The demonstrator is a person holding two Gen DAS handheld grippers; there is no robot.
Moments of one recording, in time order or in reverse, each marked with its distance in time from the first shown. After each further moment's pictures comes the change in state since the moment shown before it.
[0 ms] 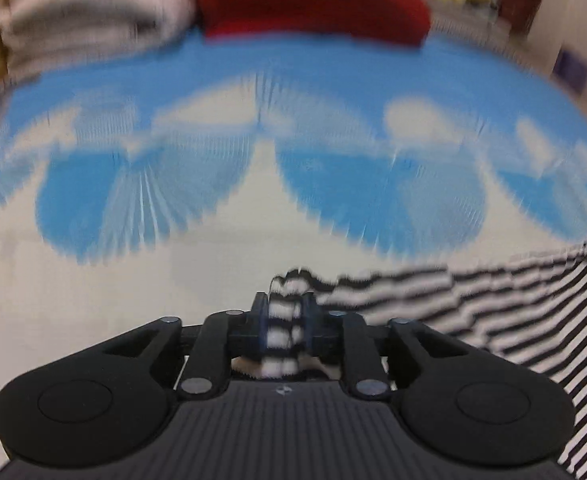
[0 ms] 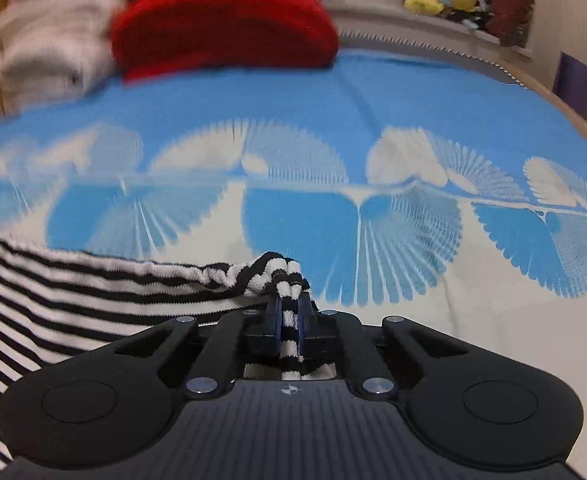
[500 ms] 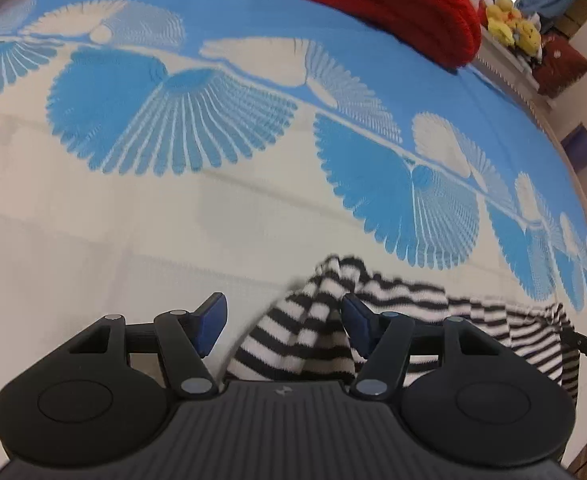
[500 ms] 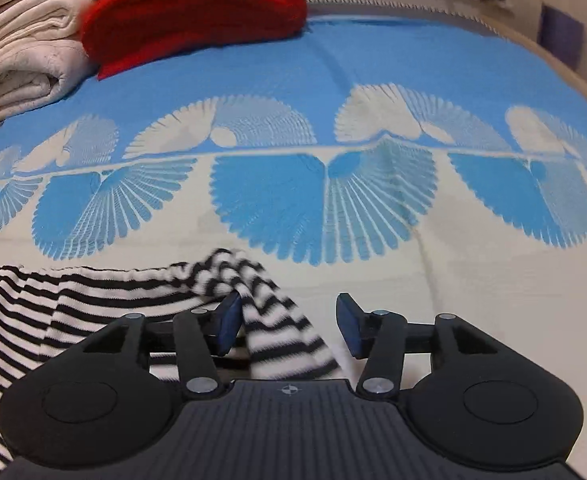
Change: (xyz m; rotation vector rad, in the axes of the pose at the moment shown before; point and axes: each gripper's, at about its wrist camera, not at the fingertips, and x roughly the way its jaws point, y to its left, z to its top) left arm -0.009 0.059 0.004 -0.288 0.097 -0.158; right arm -0.010 -0.055 -0.012 0.172 0.061 0.042
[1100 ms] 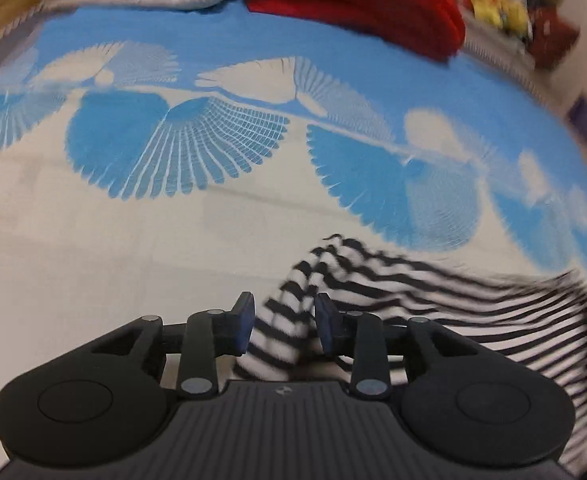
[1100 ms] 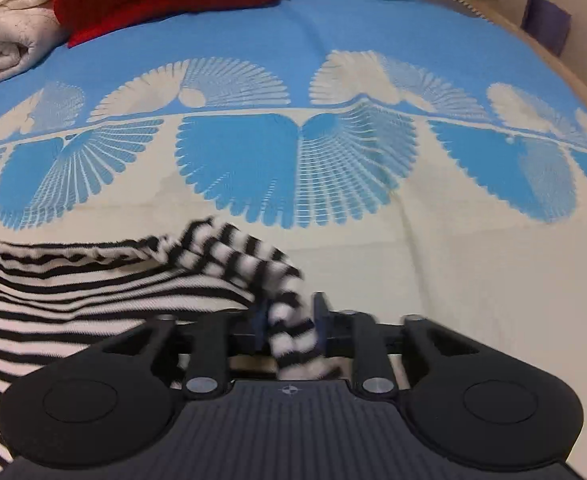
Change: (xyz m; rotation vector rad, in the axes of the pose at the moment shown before) left arm -0.044 -0.013 -0.021 0.060 -0.059 0.050; right arm 0.004 0.010 -0.012 -0.004 0.037 -0.101
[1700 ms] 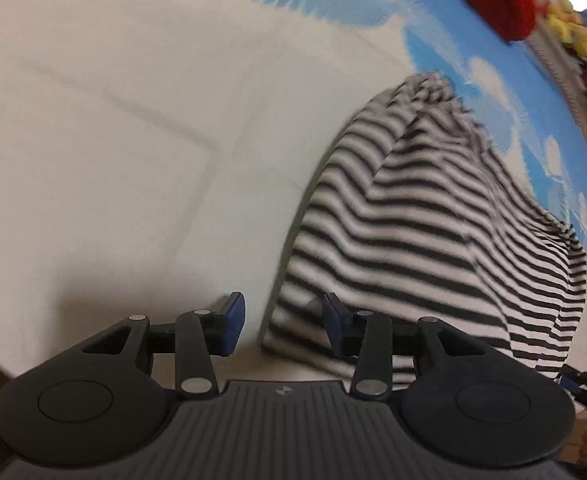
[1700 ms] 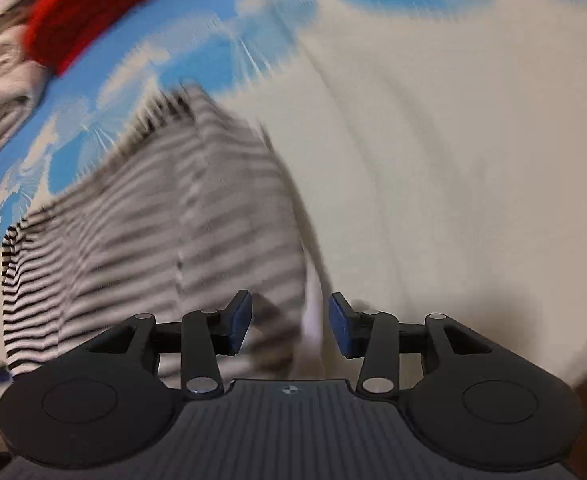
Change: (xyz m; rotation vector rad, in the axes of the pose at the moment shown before) left arm -0.055 0.059 -0.114 -0.237 0.221 0.004; right arm -0.069 -0.085 -0.113 0.391 0.269 0.229
